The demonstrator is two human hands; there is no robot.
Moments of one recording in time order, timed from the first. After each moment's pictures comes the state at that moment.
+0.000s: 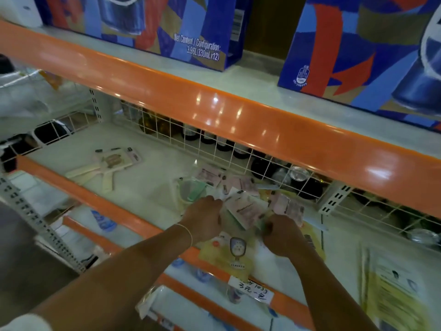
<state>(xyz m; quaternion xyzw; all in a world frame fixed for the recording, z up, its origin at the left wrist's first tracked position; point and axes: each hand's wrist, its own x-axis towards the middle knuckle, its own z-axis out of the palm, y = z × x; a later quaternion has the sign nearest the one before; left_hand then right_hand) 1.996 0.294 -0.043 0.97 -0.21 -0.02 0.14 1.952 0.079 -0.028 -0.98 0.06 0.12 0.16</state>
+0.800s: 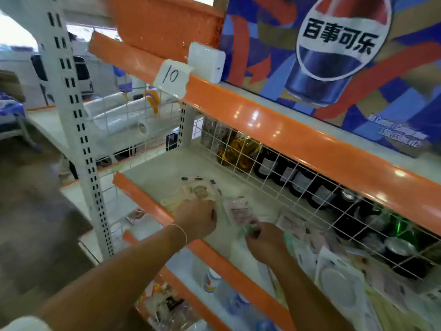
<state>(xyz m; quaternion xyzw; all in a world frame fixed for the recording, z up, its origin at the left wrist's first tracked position) 2.067 0.554 -0.023 0.98 -0.06 0.05 0.15 2.054 0.354 -0.025 -0.97 0.04 0.05 0.22</state>
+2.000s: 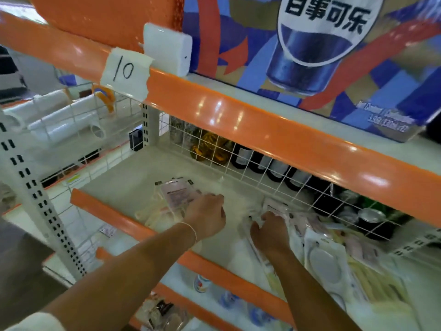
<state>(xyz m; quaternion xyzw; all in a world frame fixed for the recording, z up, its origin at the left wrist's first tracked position) 2.118 0.507 -0.026 0.96 -0.19 0.03 0.19 2.074 0.324 -0.047 -0.96 0.18 -0.05 0.21</state>
